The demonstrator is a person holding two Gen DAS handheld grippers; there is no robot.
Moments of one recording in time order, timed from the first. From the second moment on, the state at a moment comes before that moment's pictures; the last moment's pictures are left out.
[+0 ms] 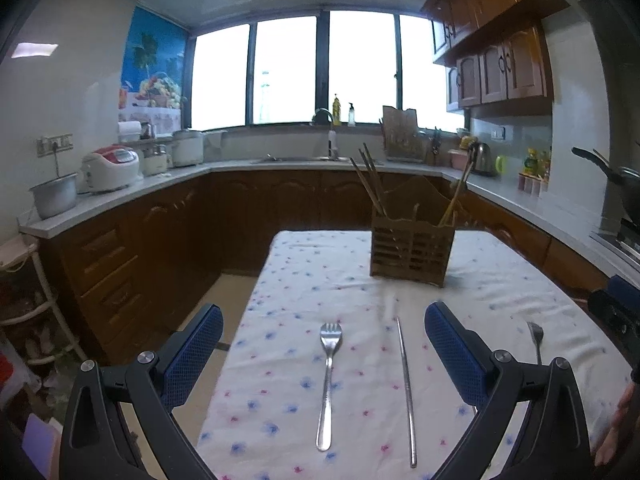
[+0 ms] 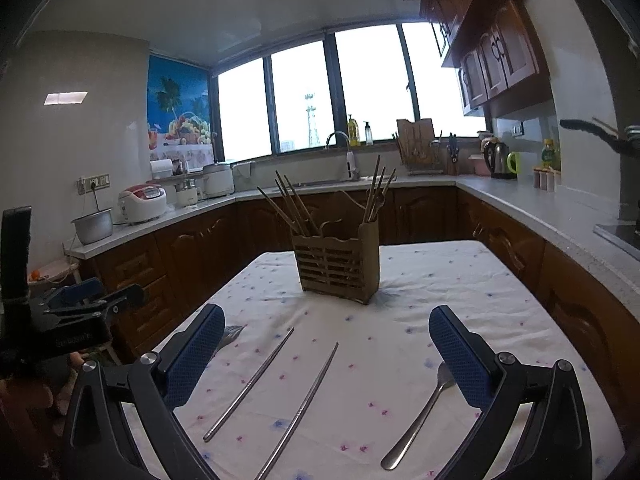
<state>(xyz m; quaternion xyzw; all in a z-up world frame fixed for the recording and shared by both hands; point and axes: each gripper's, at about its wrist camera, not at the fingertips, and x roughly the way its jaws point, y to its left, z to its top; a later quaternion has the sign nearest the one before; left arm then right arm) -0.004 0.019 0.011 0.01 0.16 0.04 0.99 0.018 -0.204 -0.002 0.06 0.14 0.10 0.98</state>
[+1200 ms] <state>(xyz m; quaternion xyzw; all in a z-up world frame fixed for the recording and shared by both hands) -0.029 0.043 -0.047 0.02 0.17 0.05 0.98 0.010 -0.201 -0.051 0.06 0.13 0.08 0.99</state>
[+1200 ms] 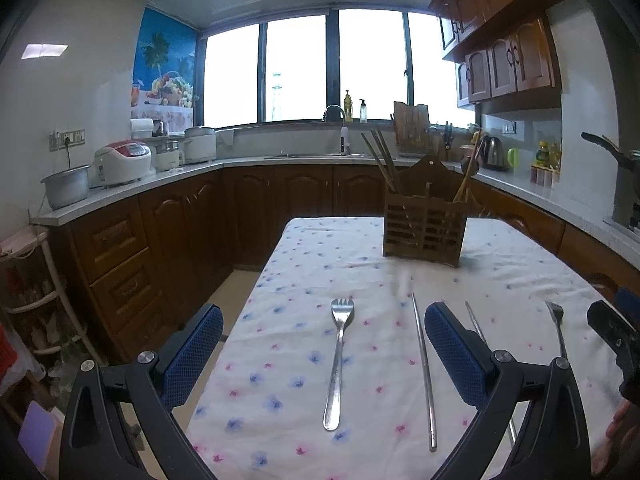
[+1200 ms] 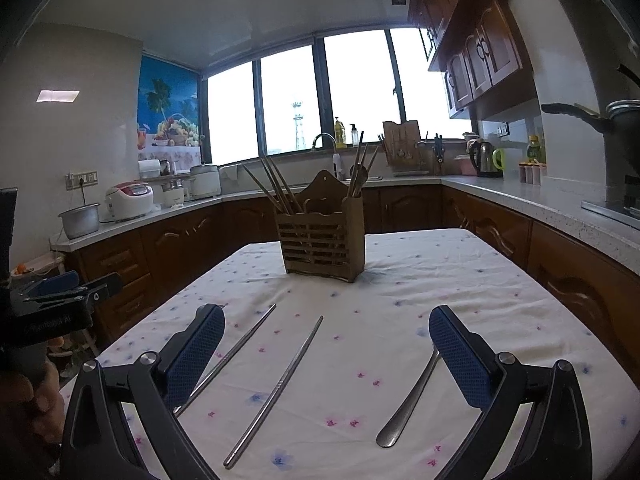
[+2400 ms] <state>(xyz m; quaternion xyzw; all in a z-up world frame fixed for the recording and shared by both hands) -0.036 0.020 -0.055 0.03 0.17 0.05 0.98 0.010 -0.205 -0.047 0.07 0.13 0.08 0.99</state>
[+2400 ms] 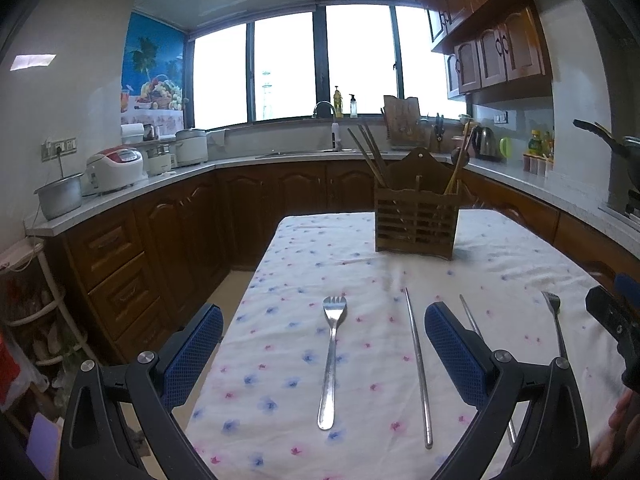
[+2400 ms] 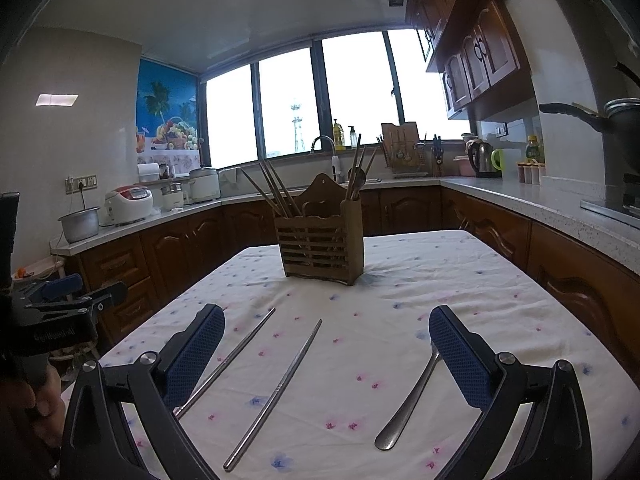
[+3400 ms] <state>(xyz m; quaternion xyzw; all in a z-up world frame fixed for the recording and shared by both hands) -0.048 0.001 -0.059 0.03 0.17 0.05 0.98 0.011 -0.204 -0.041 0.07 0.12 0.08 0.99</state>
